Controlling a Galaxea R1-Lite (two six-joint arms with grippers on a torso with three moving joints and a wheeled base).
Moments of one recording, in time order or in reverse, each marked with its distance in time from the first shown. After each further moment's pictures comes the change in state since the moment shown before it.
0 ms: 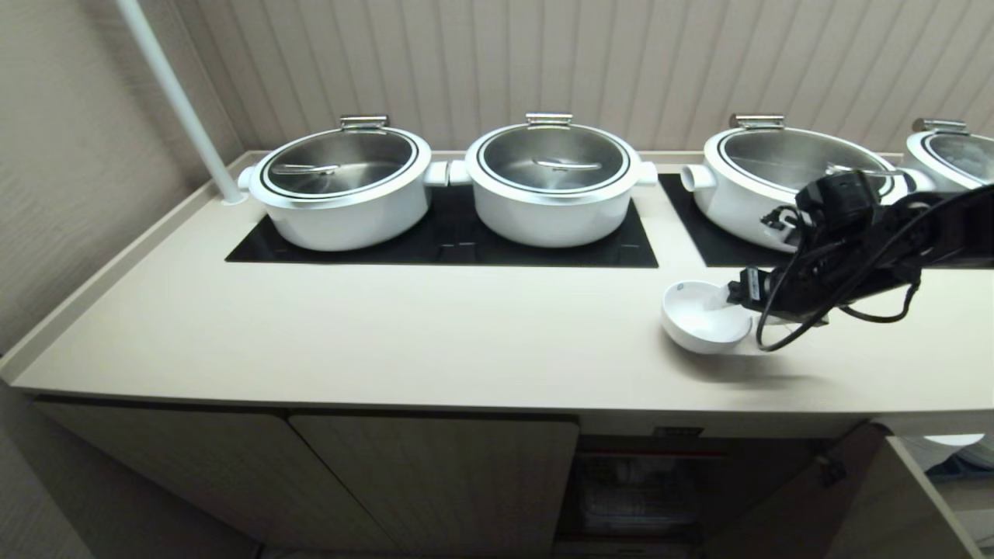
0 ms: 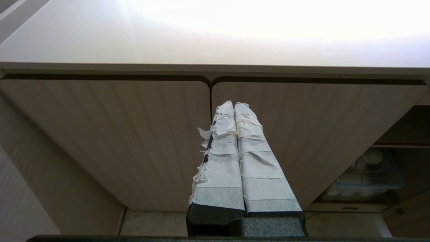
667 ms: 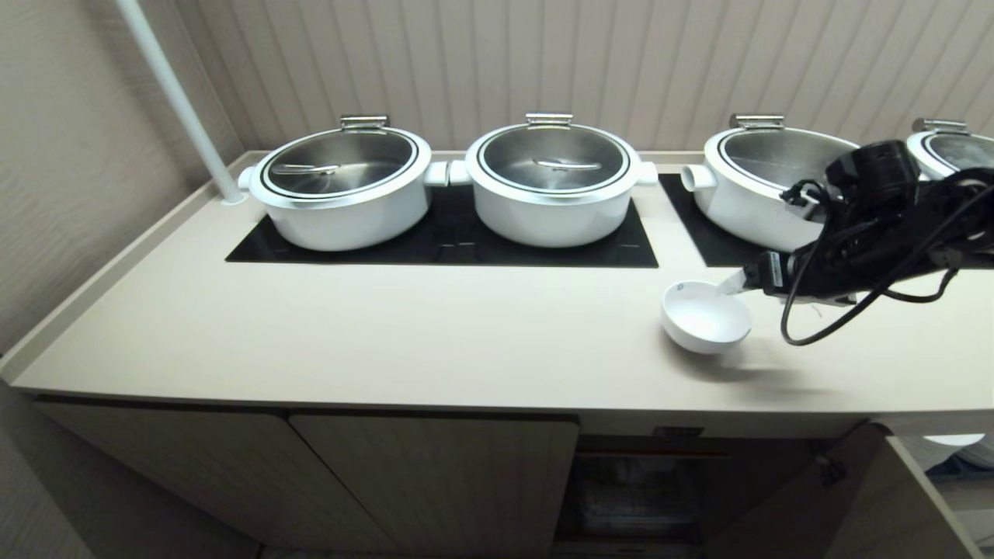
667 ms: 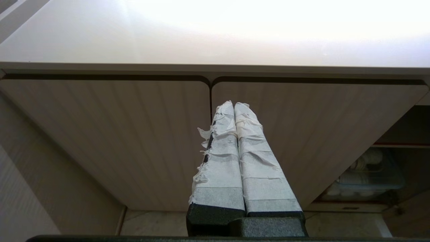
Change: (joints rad) left arm 0.000 0.000 0.000 0.000 0.000 0.000; right arm 0.000 -0.101 0.021 0.000 -0.054 -0.096
